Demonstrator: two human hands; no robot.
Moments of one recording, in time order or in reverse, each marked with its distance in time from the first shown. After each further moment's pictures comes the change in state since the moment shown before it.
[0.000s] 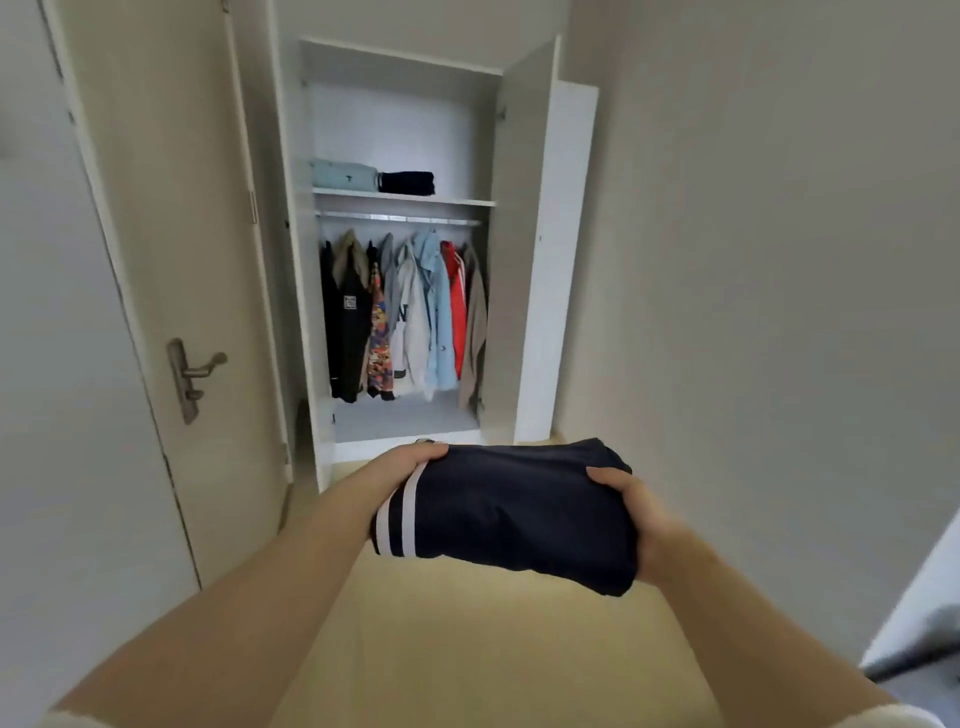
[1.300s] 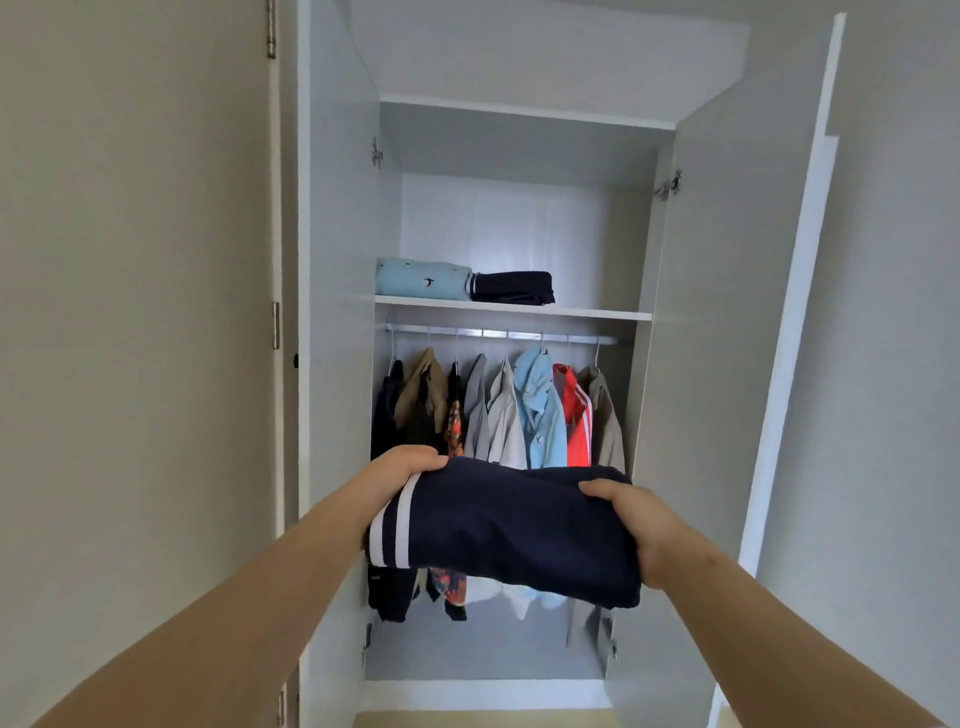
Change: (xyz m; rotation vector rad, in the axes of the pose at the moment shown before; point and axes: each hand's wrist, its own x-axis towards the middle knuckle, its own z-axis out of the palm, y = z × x) left_hand 0.644 0.361 -0.266 -0.013 0.389 0.253; right_hand 0.679 -0.338 0.353 -0.247 -0.168 -0.221
